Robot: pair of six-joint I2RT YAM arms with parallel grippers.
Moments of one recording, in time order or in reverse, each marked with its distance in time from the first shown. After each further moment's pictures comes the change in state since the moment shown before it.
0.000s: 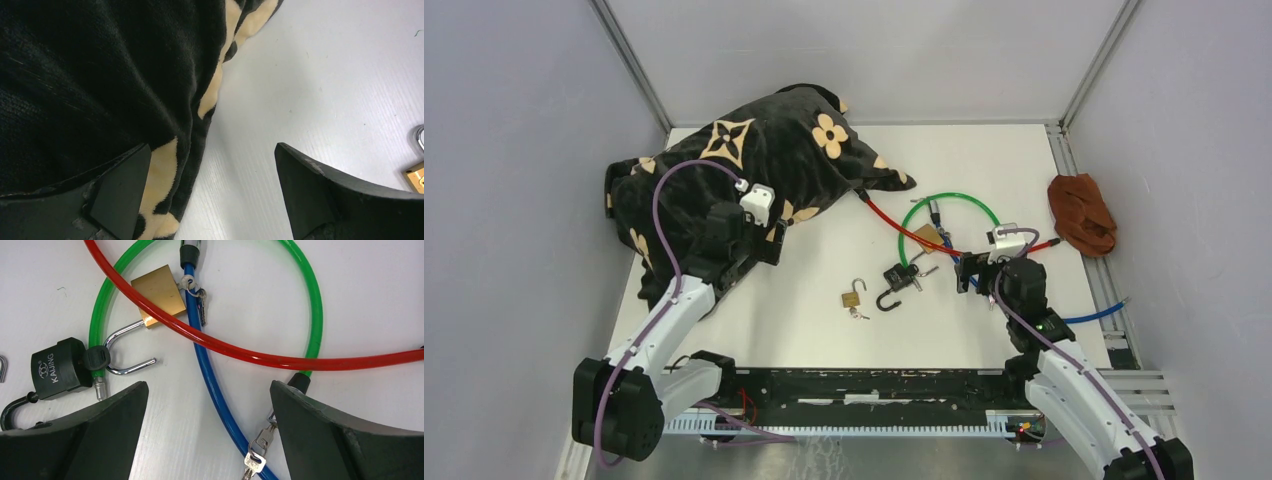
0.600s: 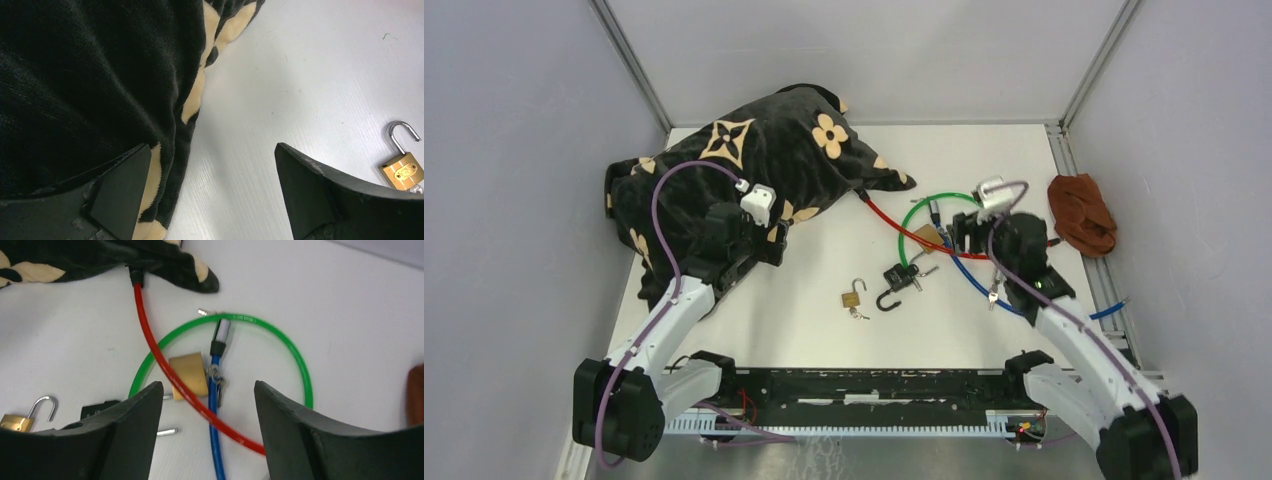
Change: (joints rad) left arm 0.013 -0.007 -0.009 0.029 0.084 -0.022; right arm 0.000 0.136 0.195 0.101 -0.129 -0.114
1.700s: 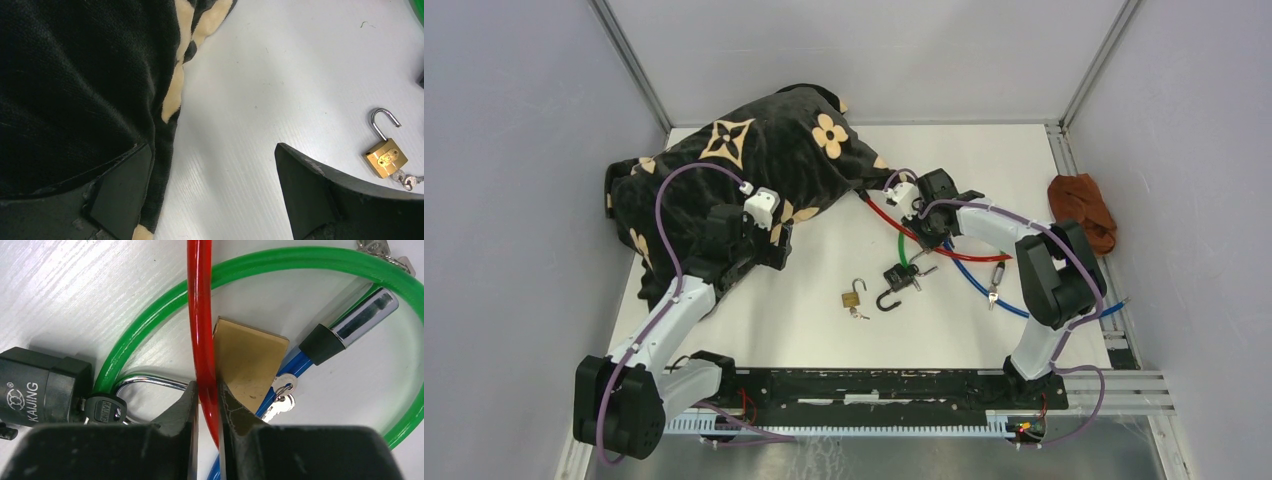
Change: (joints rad) left arm 0.002 0.012 -0.012 -0.002 0.079 0.001; right arm 0.144 1.007 0.700 -0.544 -0.035 -0.385
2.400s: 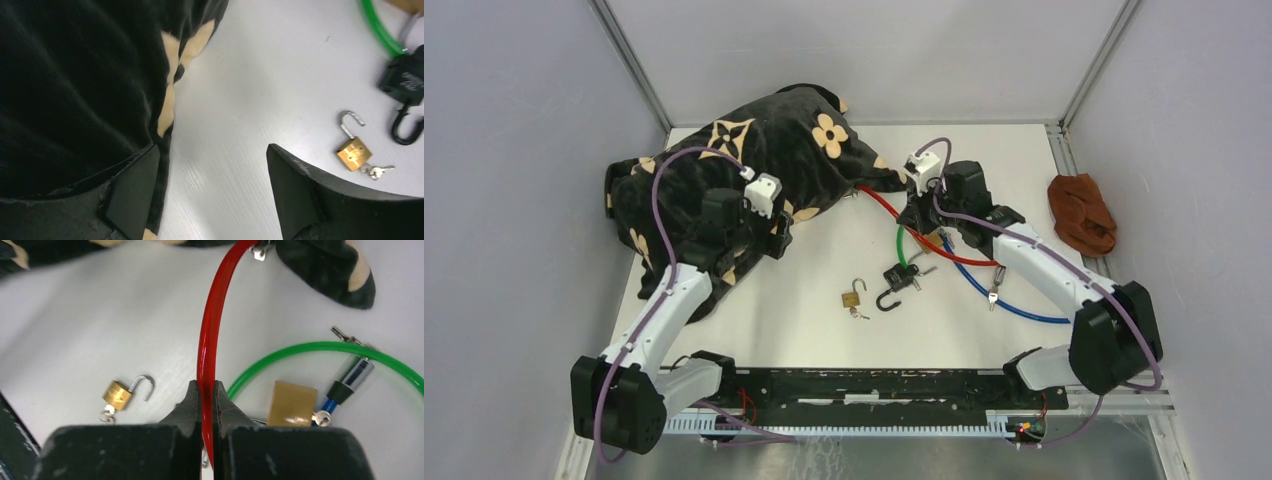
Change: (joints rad) left arm 0.000 0.017 0.106 -0.104 0.051 0.026; right arm 0.014 -0.348 -0.114 0.239 -0.243 0.348
